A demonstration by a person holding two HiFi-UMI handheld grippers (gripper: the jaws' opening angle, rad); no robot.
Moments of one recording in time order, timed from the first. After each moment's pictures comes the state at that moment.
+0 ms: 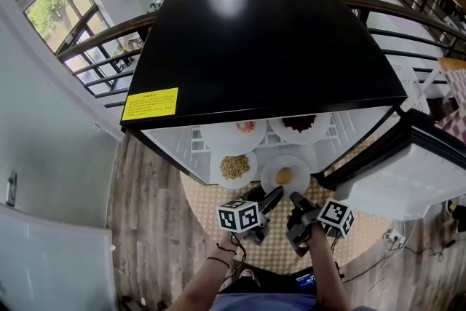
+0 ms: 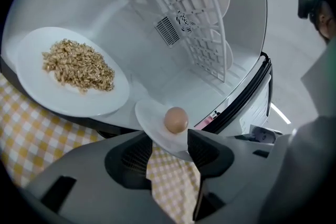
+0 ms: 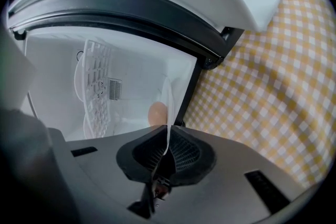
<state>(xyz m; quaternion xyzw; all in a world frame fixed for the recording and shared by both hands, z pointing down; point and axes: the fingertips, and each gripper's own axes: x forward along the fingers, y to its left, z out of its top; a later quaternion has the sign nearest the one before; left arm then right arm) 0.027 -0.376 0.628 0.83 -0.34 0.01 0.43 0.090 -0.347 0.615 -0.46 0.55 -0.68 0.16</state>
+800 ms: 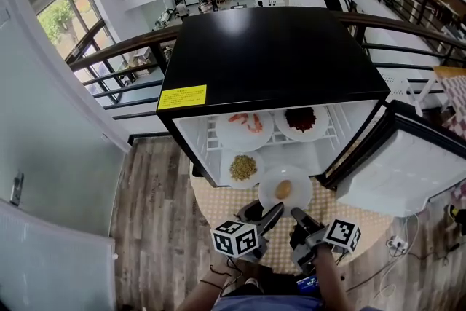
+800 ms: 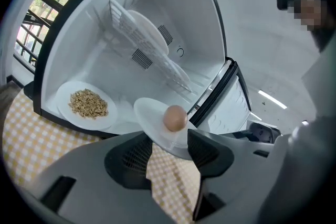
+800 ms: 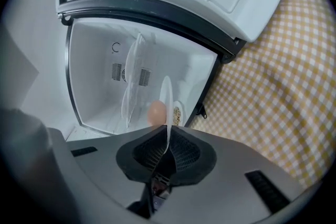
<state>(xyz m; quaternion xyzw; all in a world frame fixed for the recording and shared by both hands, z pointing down) -0.003 -0.307 0.544 0.87 -0.35 0.00 0.35 0.062 -0.280 0.541 -0.42 0.62 -0.64 0.16</state>
